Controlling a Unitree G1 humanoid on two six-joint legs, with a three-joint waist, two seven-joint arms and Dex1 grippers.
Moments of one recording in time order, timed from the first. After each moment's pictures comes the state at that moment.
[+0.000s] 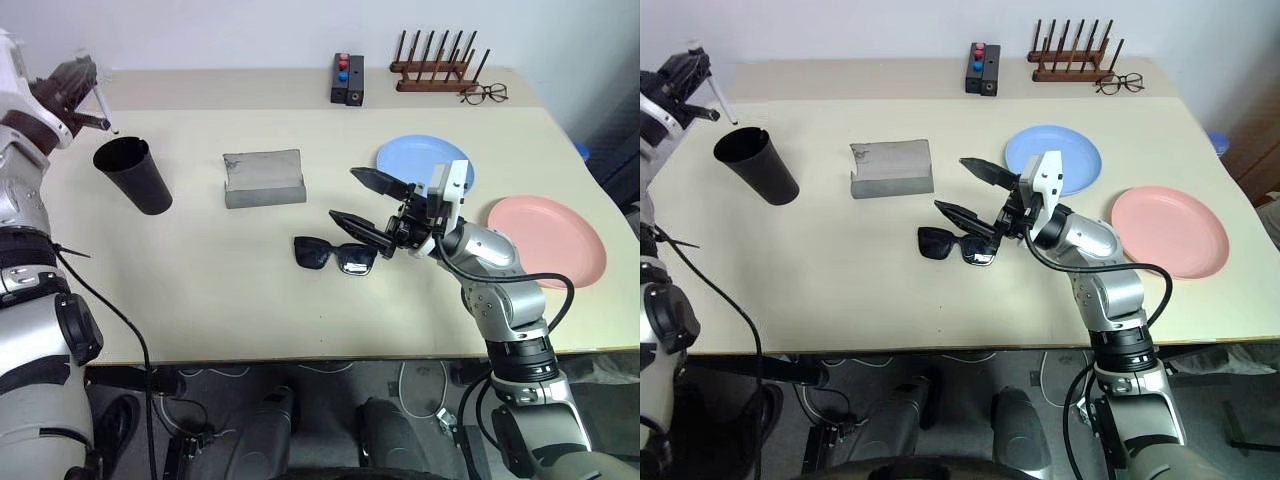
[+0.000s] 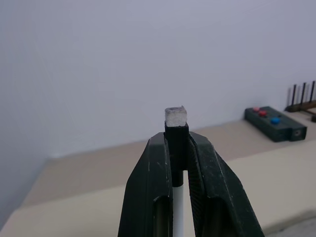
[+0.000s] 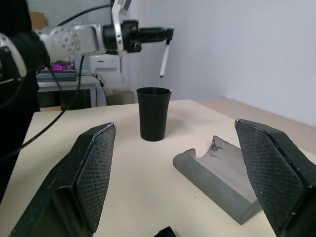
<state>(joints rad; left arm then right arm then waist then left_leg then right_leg) -0.98 0.80 0.37 0.81 -0.29 0.08 -0.65 -0.47 -0.35 0.02 -0.14 0.51 0.22 0.87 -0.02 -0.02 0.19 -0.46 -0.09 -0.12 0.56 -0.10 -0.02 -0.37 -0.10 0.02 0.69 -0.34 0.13</state>
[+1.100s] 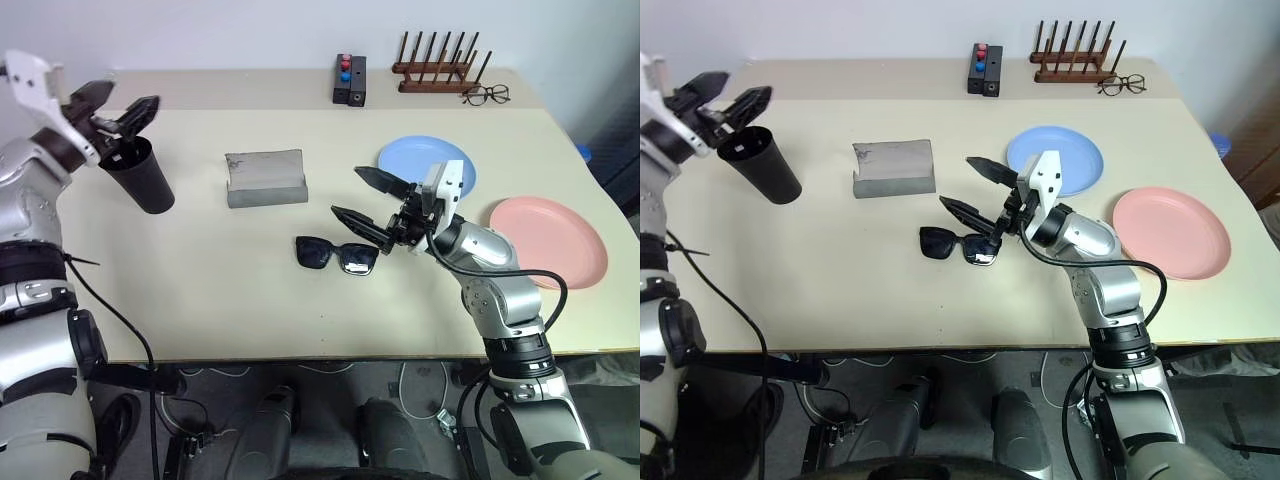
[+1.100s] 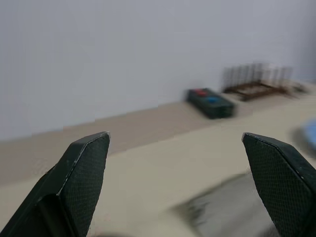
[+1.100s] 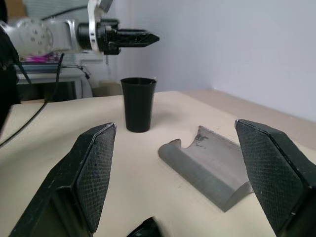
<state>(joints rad) -0.98 0.77 0.23 0.67 -0.35 0.21 -0.92 -0.50 -0.34 0.02 -0.06 0.45 0.17 0.82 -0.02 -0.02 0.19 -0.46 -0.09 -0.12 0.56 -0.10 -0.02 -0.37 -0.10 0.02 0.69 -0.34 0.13</state>
